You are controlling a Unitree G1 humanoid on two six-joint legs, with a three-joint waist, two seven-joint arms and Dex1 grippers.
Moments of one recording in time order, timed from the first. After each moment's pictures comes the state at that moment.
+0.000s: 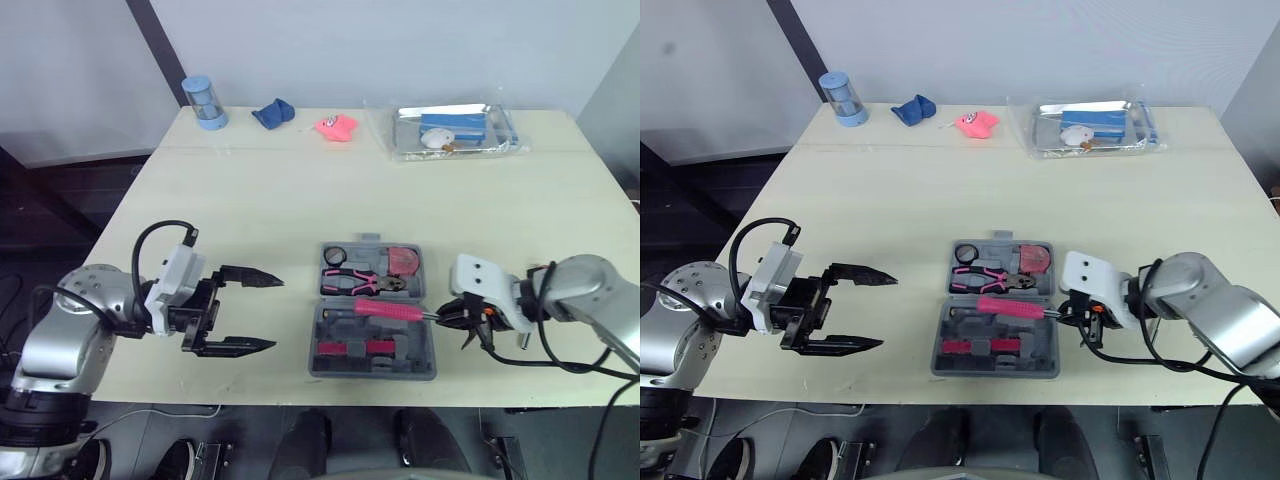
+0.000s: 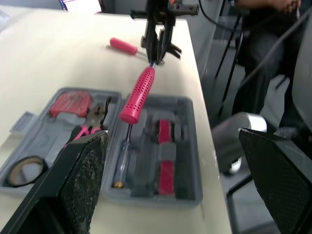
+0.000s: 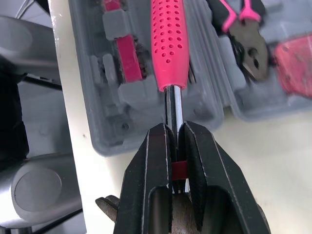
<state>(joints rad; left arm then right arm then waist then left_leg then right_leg) -0.13 0.97 0.17 -0.11 -0.61 0.16 -1.55 -0.53 -0.99 0.43 -0.56 0.37 0.98 1.00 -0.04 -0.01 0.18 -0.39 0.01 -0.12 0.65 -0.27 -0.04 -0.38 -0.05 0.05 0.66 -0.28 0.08</state>
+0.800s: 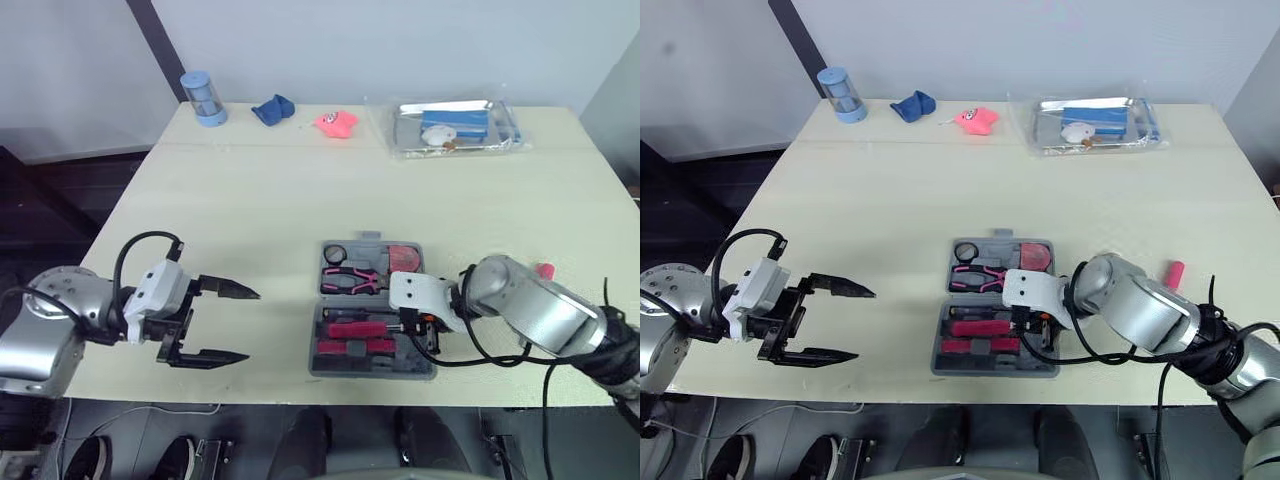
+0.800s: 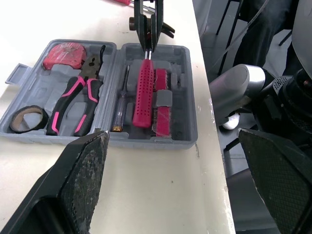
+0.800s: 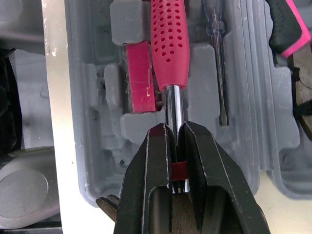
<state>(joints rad) -0.05 1.08 0.14 -0.07 -0.61 0.03 -1.56 -0.74 -0.77 0.75 -0.47 0.19 1.11 0.97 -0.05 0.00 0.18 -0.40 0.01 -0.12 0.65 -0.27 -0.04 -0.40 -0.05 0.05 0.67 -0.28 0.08</state>
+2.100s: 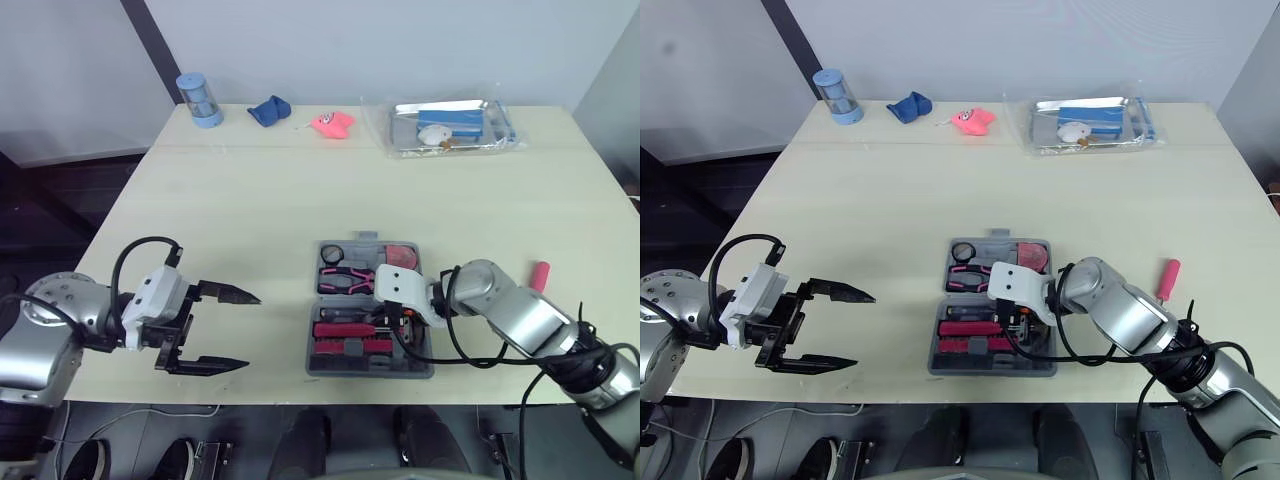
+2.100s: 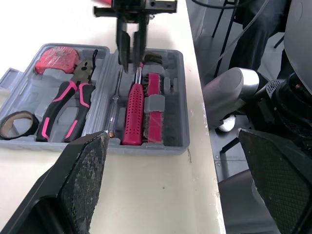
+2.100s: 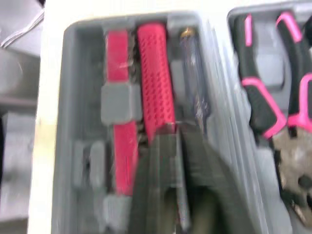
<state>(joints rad) -0.02 1.06 0.17 -0.11 -0.61 0.05 -1.56 -0.58 -0.59 0.61 -0.31 0.16 0.76 0.93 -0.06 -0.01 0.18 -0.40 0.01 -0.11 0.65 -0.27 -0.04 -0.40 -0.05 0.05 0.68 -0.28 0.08</state>
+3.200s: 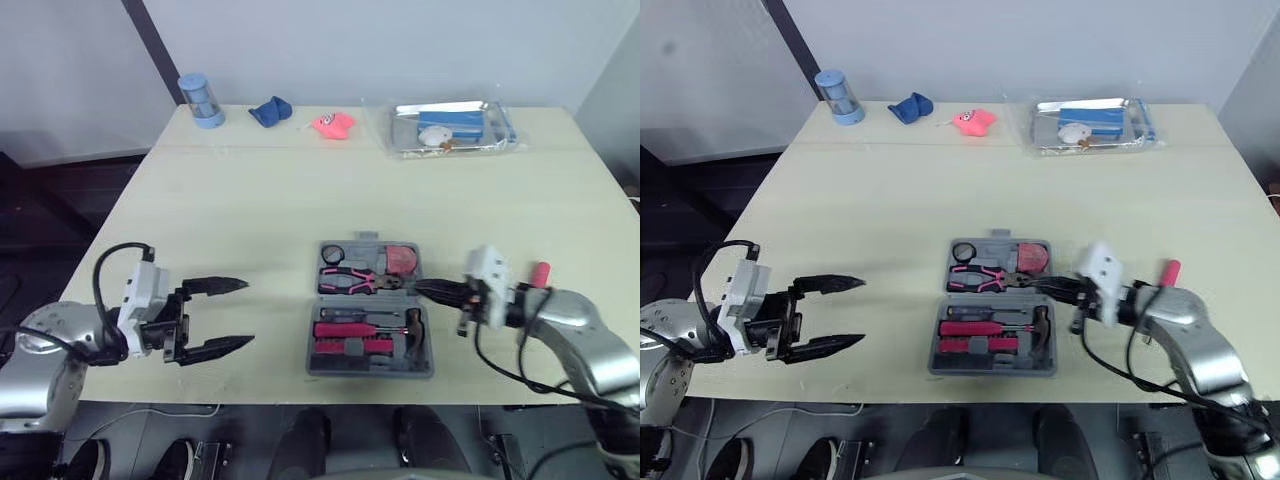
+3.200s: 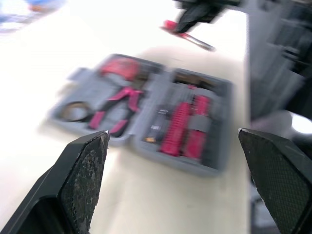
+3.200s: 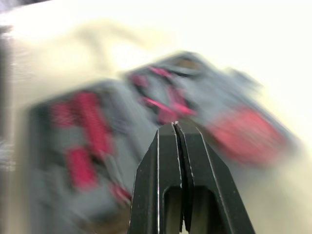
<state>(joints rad) 0.10 0.89 0.33 -0.10 -0.64 0.14 -1.37 -0.04 -0.59 -0.10 -0.30 0.36 0.35 0.92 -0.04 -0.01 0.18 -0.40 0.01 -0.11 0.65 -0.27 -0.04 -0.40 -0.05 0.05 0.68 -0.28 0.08</state>
